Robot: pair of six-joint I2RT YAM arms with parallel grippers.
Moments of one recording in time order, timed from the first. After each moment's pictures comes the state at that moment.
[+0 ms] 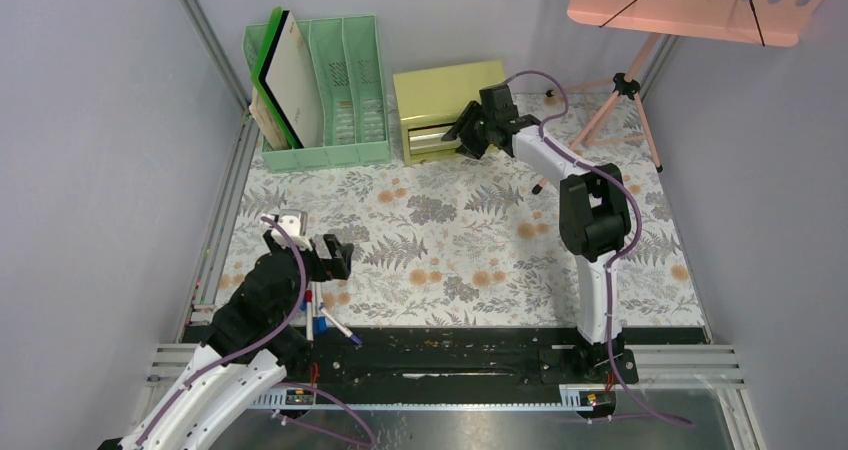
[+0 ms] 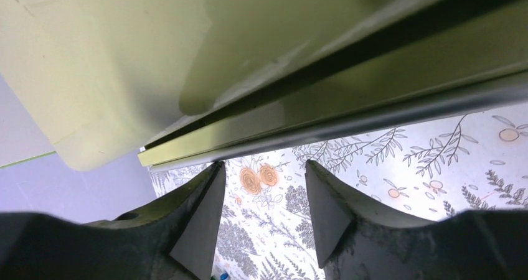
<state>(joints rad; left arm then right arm) -0.63 0.29 0.49 -0.53 -0.34 -0.35 0.38 2.15 1.76 -0.35 -0.19 0.95</state>
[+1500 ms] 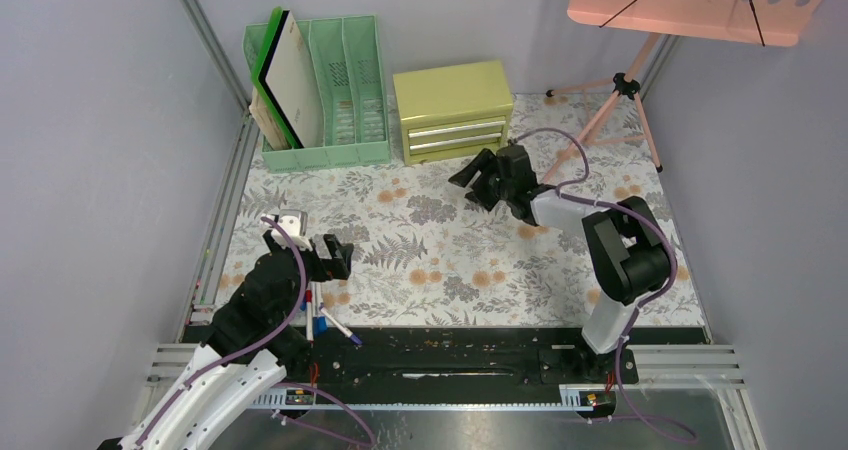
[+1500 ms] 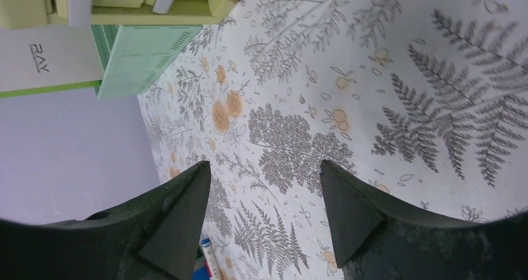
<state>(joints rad) -0.63 0.29 0.49 -0.53 -0.34 -0.35 0.44 1.77 1.00 0.16 -0.15 1.03</state>
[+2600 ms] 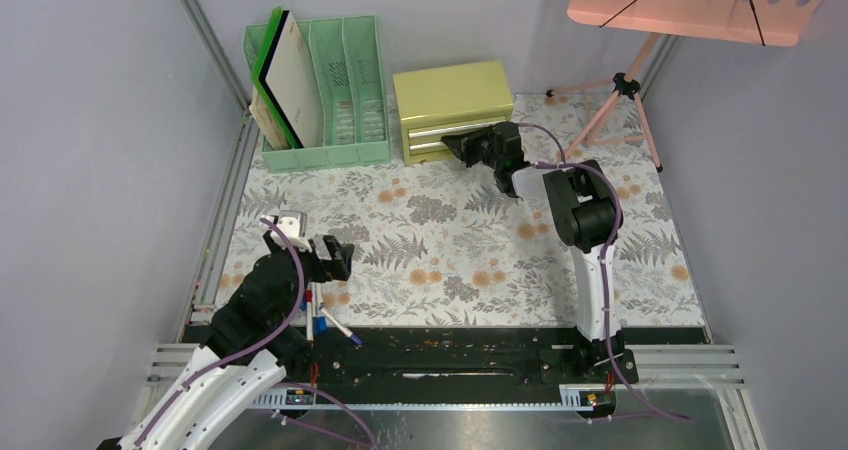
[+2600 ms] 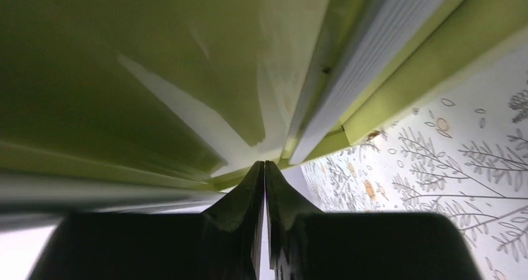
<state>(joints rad) -0.64 0.27 0.49 -0.53 -0.34 -0.35 0.35 2.24 1.33 0.62 -0.30 1.62</state>
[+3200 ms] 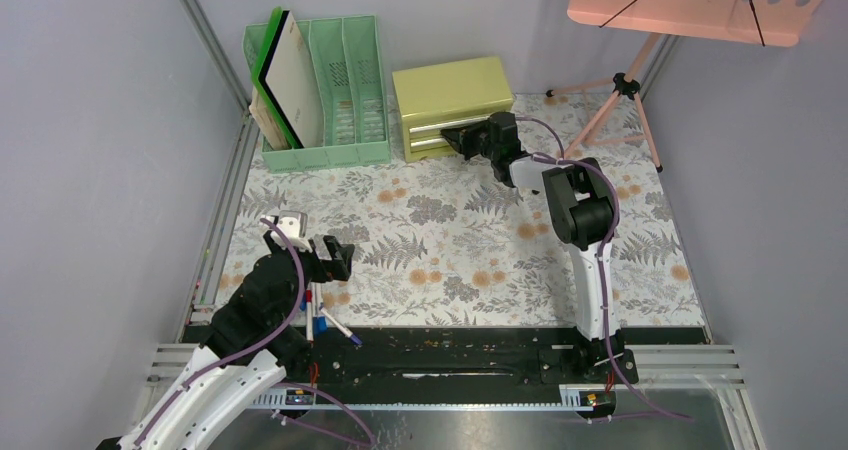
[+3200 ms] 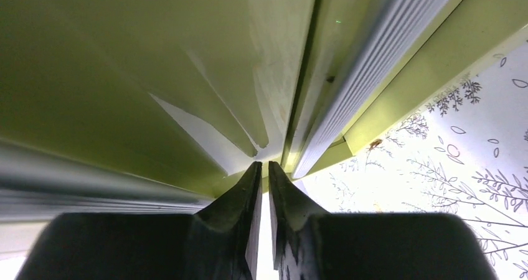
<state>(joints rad) -0.65 0.27 0.49 -0.53 -0.34 -0.35 0.34 2.28 1.48 0.47 -0.27 1.64</state>
